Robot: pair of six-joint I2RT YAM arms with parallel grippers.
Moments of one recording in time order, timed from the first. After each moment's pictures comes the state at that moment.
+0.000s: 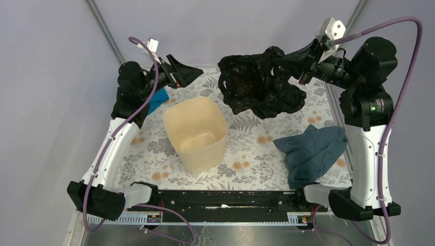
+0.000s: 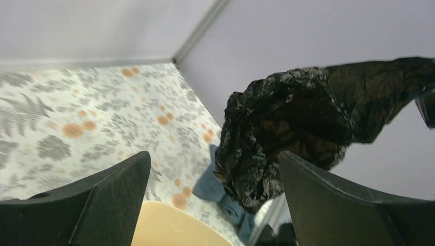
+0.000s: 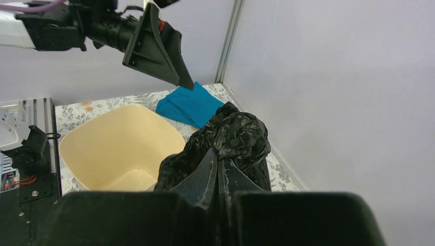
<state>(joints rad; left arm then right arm) -0.24 1.20 1.33 -0.06 0.59 -0.70 0.16 1.25 1.93 -0.59 -0.93 -0.15</state>
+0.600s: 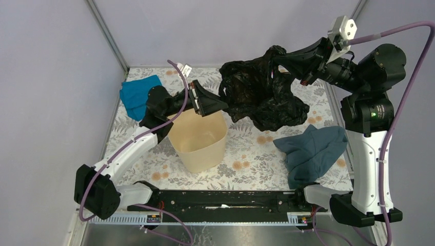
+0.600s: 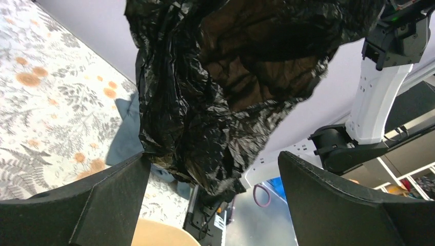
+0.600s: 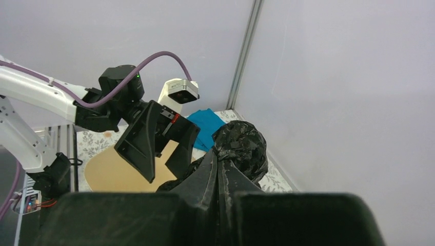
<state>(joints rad) -0.47 1.22 0.95 0.49 0.82 -0.93 0.16 1.20 1.87 -0.40 -0.96 0.02</state>
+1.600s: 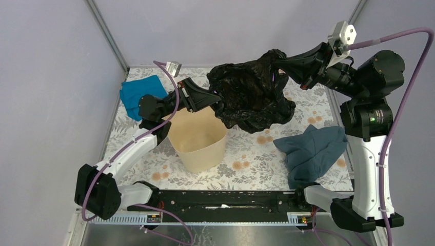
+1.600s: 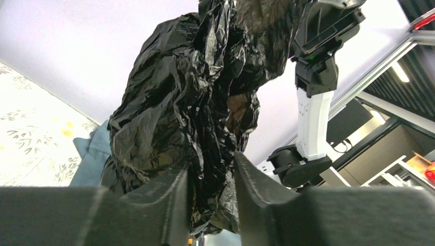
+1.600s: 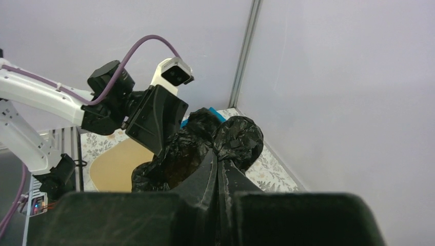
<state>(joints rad) -0.43 1.22 0.89 0.90 0.82 -1.22 0.16 1.15 1.79 -0.36 -0.96 0.06</state>
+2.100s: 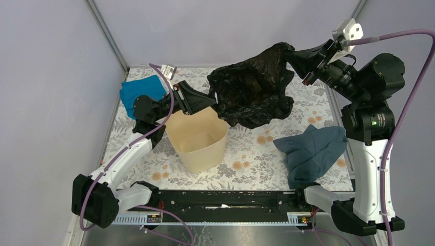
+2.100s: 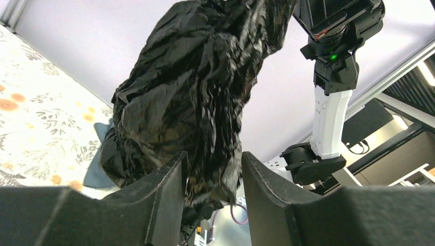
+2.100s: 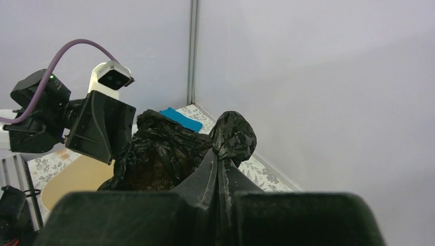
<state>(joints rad) -0.39 1.13 0.85 0.75 0.84 -1.15 0.16 1.13 1.78 -0.41 -0.73 0.03</state>
